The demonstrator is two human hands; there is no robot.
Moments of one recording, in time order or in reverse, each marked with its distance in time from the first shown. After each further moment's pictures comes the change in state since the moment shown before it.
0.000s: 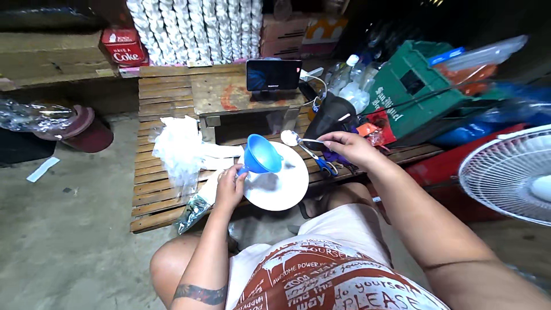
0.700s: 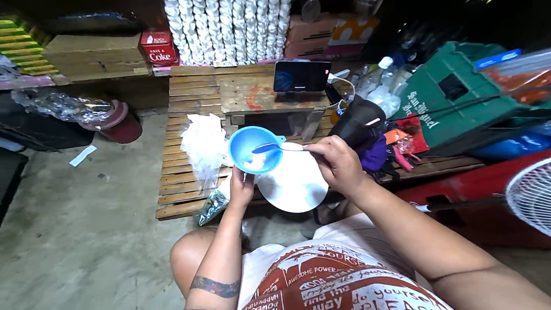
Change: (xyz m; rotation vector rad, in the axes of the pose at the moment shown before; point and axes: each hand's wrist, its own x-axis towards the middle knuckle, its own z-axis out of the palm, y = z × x) left_hand -0.007 0.006 -0.010 -0.462 0.246 -0.118; right_hand -0.010 -0.059 0.088 -0.289 0.372 -0.945
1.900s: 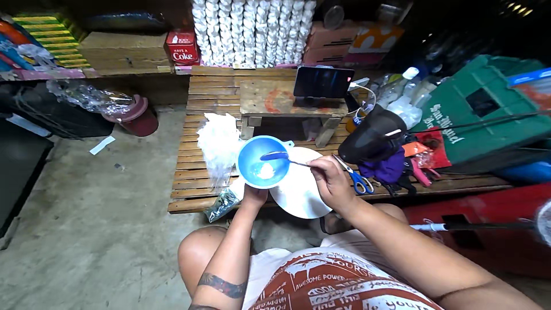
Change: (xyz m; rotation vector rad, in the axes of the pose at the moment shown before) left_hand -0.015 0.002 0.001 0.169 0.062 -0.022; right_hand -0.021 -0.013 0.051 0.273 0.096 0.059
